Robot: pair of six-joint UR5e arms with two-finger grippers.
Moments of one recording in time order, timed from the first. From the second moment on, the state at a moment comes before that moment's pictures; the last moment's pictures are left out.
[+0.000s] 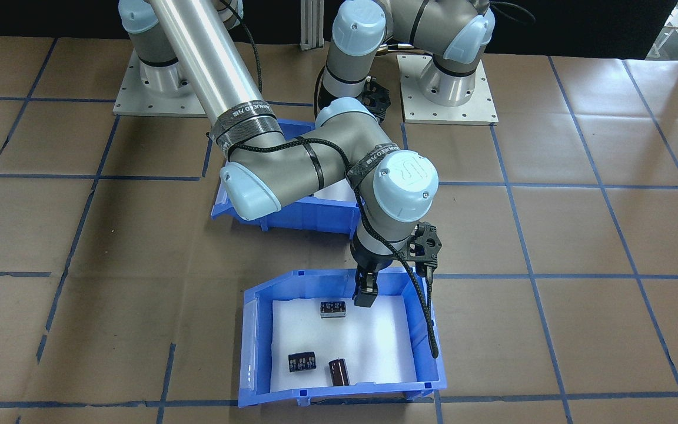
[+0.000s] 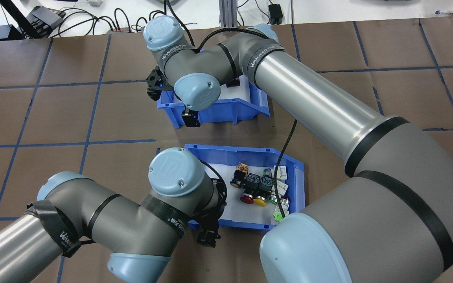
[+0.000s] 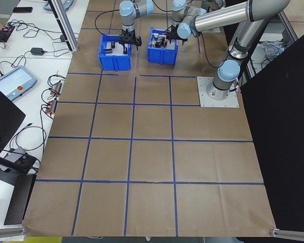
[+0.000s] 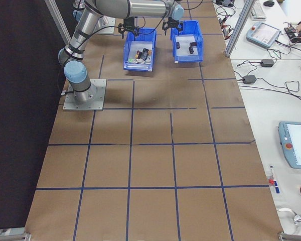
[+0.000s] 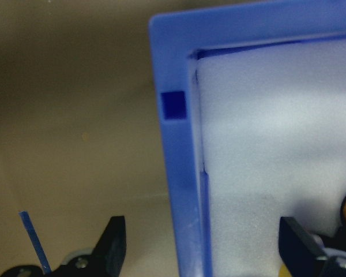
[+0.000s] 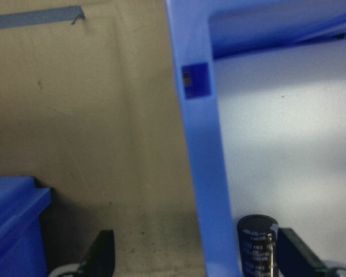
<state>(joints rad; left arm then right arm) -2.04 -1.54 -2.22 -0.96 1.41 -1.85 2.09 -0.85 1.16 -1.86 -1.65 -0.94</state>
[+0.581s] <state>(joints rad) -2.03 -1.50 -2.22 -0.92 1.41 -1.83 2.09 -0.87 1.15 -1.86 -1.72 -0.96</state>
